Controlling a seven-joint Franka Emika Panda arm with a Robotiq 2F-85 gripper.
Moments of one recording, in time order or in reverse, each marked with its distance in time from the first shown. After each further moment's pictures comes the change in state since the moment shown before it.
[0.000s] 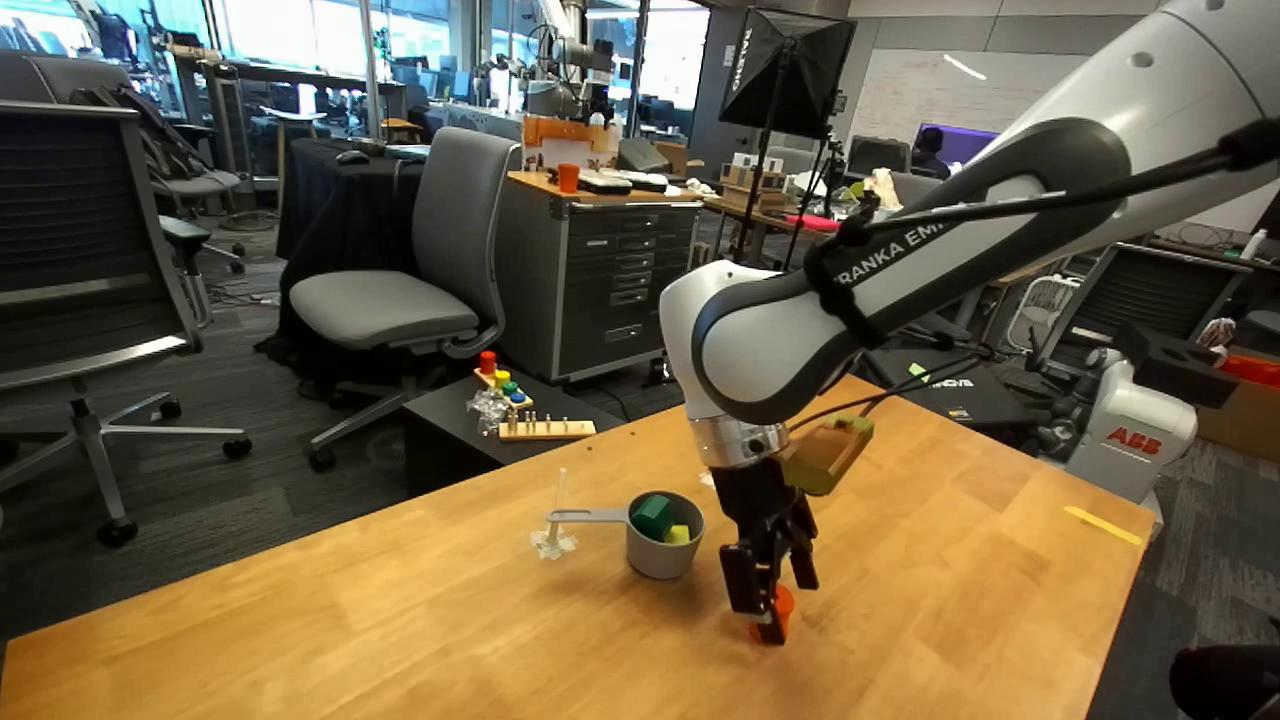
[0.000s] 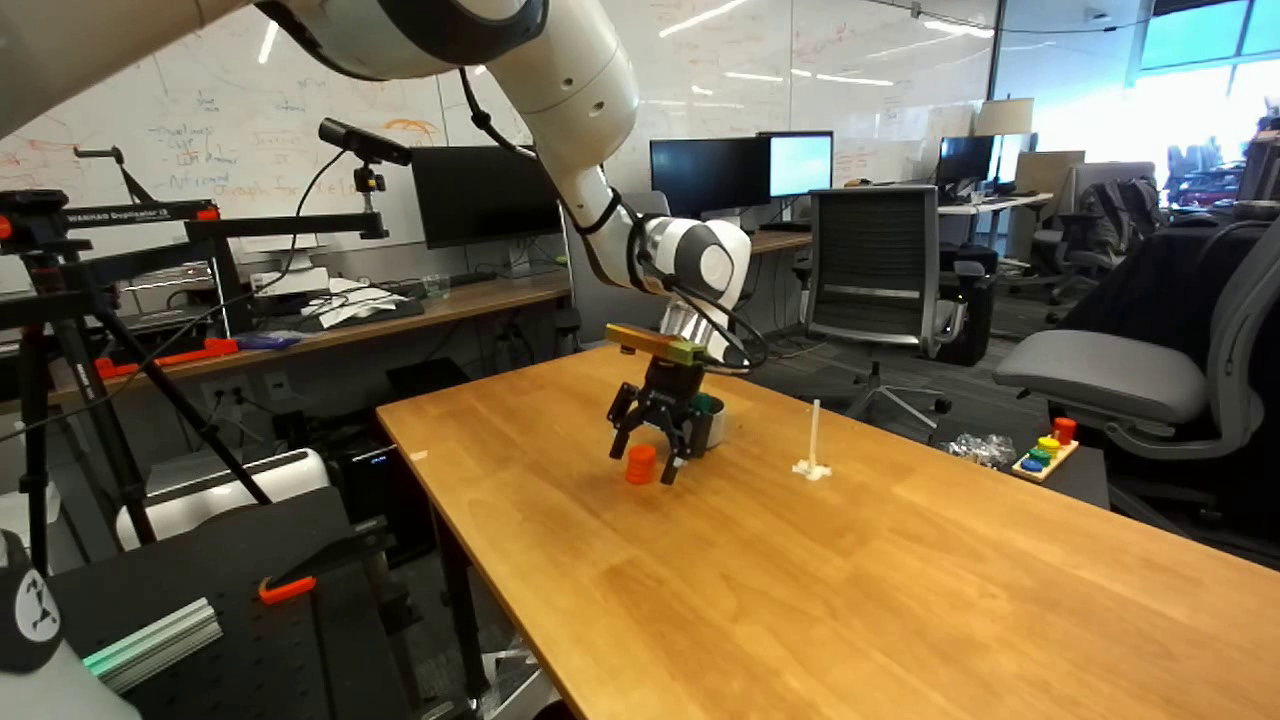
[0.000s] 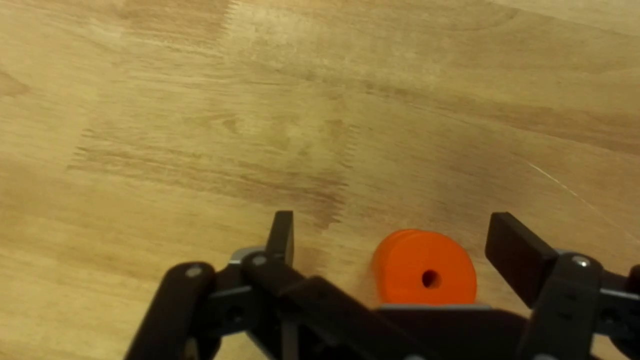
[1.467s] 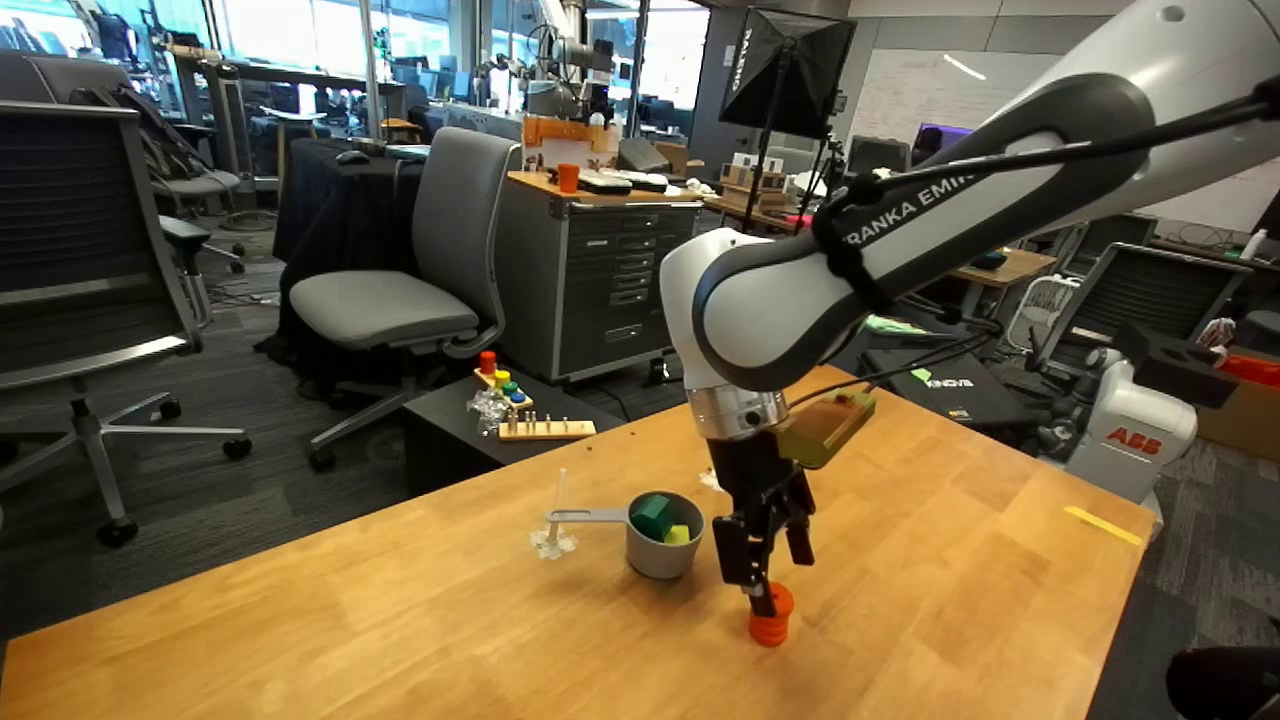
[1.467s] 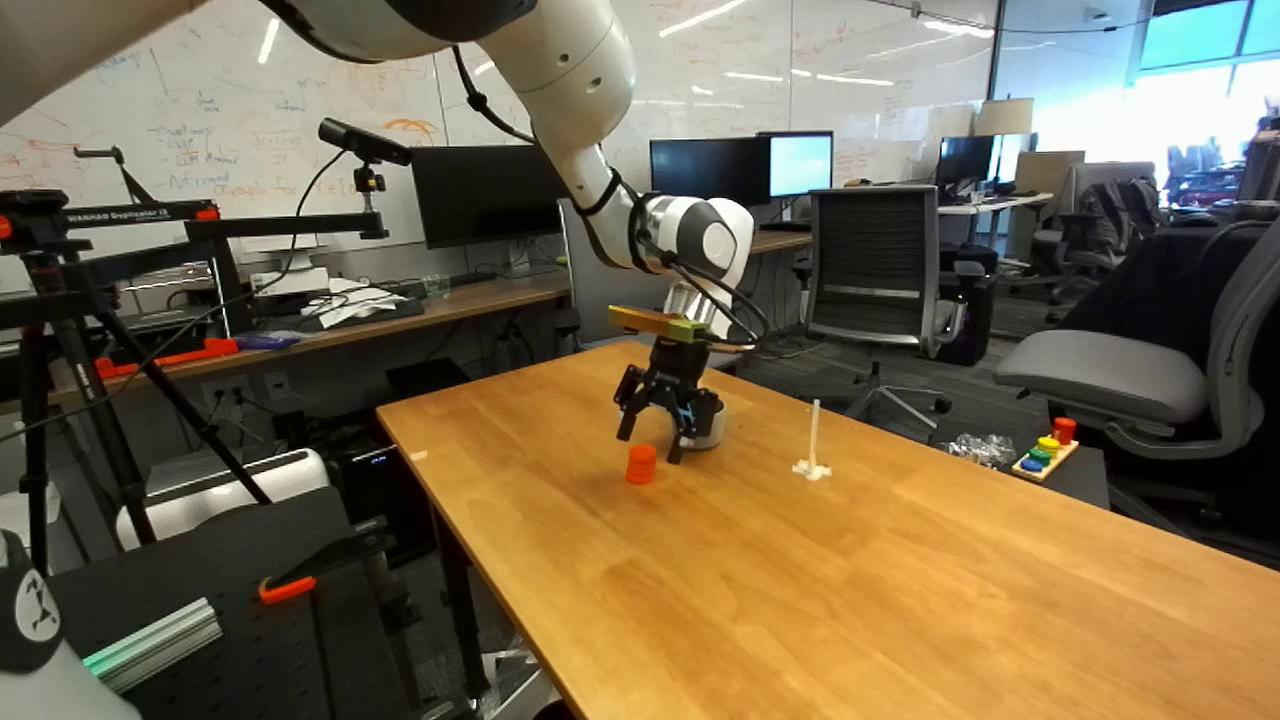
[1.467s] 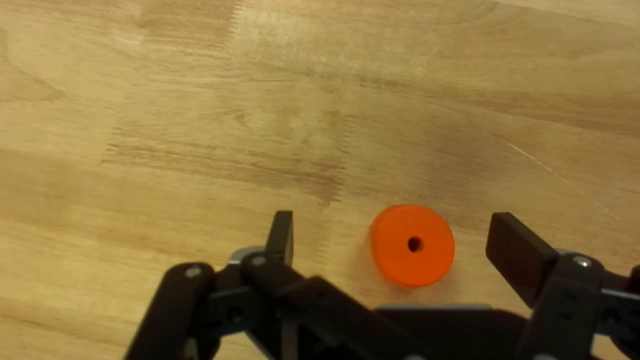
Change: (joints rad) arm 0.002 -0.040 -0.004 0.000 0.000 -0.006 0.038
